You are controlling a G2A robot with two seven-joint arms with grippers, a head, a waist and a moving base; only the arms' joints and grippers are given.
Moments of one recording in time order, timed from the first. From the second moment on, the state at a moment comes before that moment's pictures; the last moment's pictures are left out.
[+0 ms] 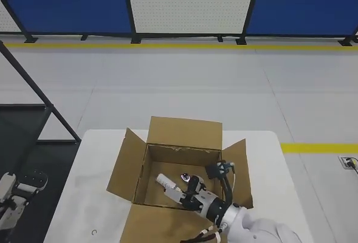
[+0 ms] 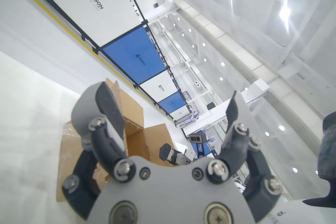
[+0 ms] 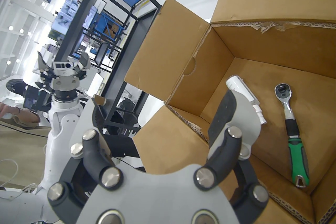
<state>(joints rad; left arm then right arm) 1.66 -1.17 -2.12 -2.07 -0.41 -0.32 -0.49 -1.05 -1.27 1.05 -2.02 -0.59 0.23 0.70</state>
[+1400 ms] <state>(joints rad) 1.75 -1.18 -2.14 -2.13 -0.51 -0.27 -0.48 -0.24 -1.58 0.41 -0.97 -0.80 -0.04 1.04</state>
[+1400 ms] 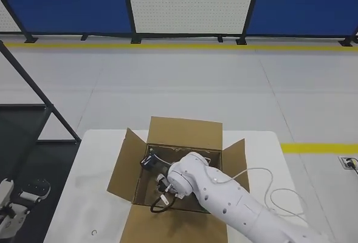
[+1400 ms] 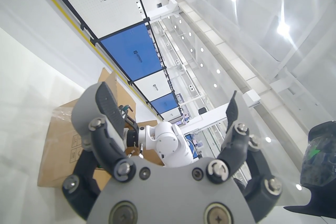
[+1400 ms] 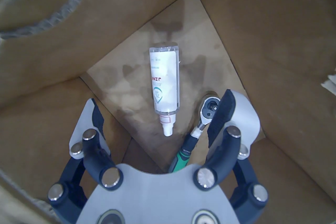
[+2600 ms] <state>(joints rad) 1.74 -1.19 -2.14 -2.12 -0.53 -0.26 -0.49 -0.17 -1.81 0.37 -0.49 -0.81 -0.17 0.92</state>
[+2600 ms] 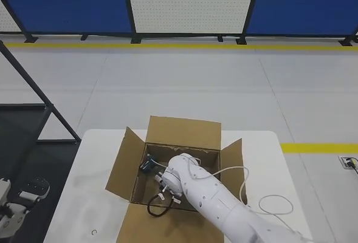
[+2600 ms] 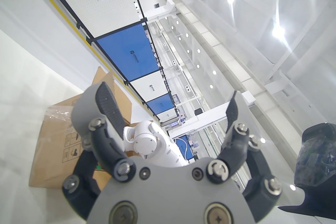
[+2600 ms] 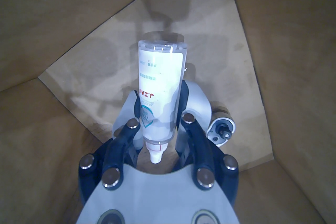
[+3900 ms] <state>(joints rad) 1.69 -1.18 -2.09 -2.10 -0.49 -0.24 -0.53 -0.63 -1.49 0.88 -1.68 -1.21 0.07 1.38</state>
